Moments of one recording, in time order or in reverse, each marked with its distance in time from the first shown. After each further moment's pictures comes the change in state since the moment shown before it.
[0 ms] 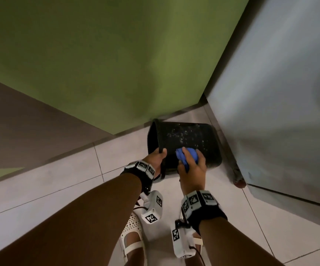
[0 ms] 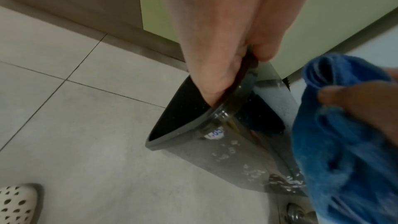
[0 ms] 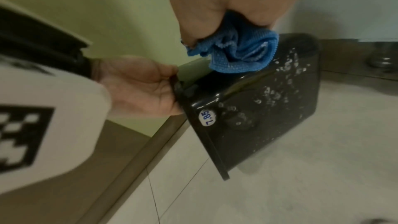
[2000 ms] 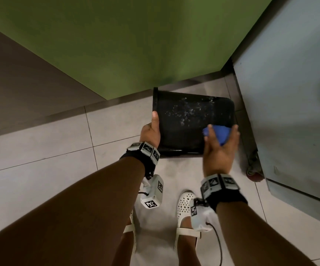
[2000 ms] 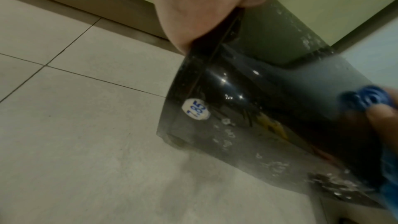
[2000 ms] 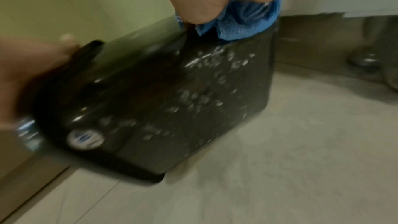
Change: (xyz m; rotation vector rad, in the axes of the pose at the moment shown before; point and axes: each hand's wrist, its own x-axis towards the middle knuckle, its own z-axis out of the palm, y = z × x) left_hand 0.066 -0.022 -0.018 0.292 0.432 0.303; right_hand 0.062 0.083 0.025 -0.205 0.189 -0.201
